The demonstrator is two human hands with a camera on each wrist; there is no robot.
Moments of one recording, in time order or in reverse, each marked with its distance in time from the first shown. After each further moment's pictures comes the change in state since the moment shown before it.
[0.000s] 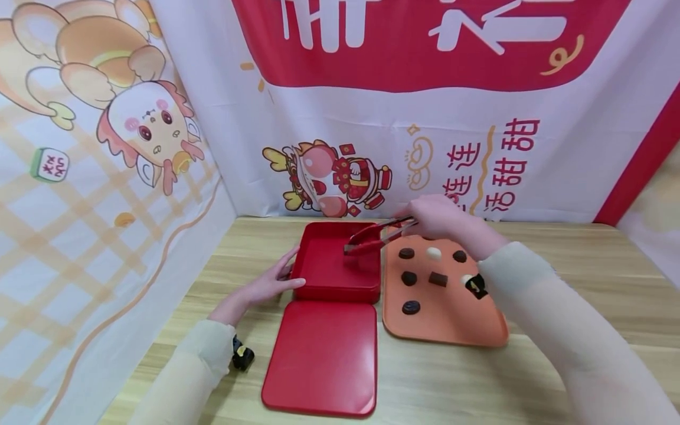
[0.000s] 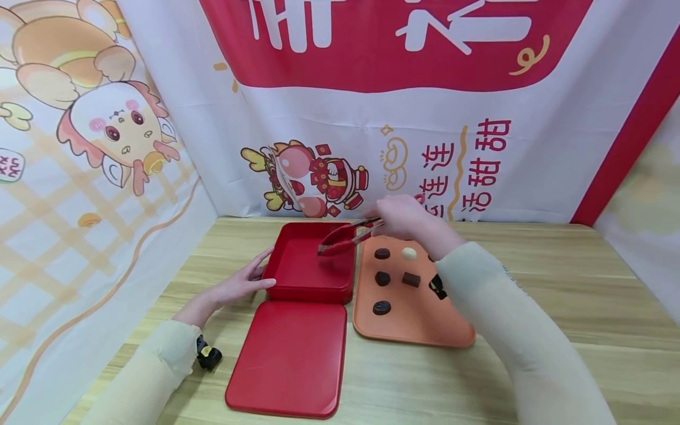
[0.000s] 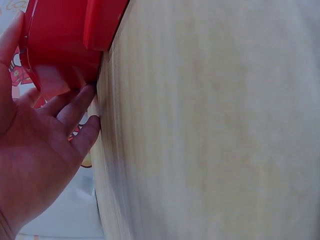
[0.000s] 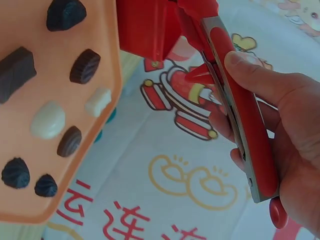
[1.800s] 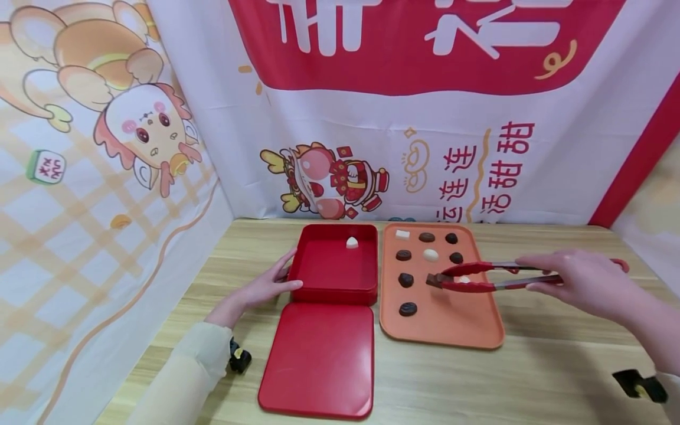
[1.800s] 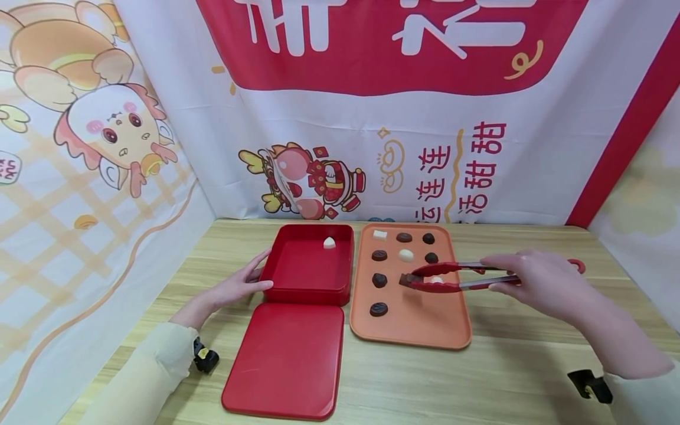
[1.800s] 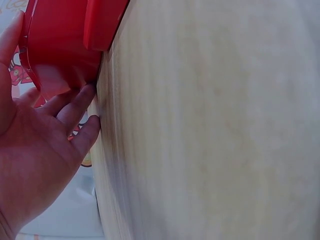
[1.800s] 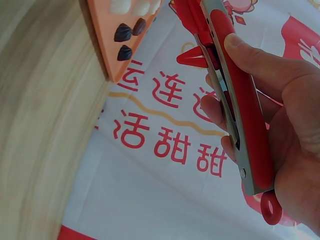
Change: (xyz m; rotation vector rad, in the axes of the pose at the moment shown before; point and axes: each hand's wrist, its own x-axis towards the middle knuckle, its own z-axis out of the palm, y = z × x) left_hand 0.003 -0.010 -0.002 0.014 0.002 0.008; right_hand -0.210 0.060 0.008 -0.033 0.102 0.209
